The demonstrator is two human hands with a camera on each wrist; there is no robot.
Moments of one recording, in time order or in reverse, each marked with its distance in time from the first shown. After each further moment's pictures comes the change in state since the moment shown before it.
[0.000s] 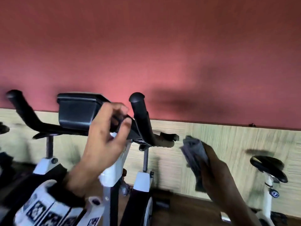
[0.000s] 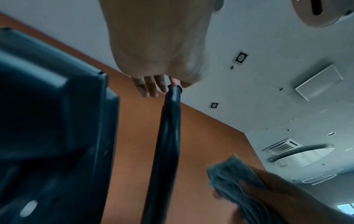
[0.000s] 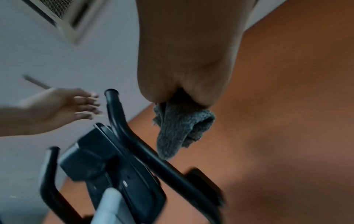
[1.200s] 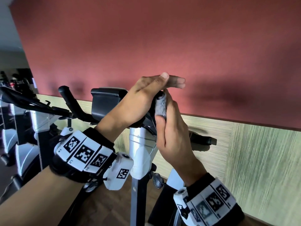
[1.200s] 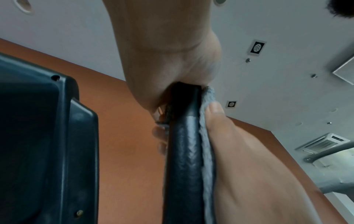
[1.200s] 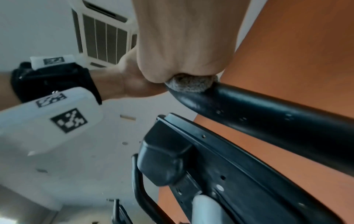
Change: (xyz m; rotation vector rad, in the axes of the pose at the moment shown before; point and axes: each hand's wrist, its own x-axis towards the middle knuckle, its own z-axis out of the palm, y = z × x) left_hand 0.091 0.000 0.029 -0.172 -0.320 -0.141; right_hand 0.099 -0.032 0.130 0.328 0.083 -0.633
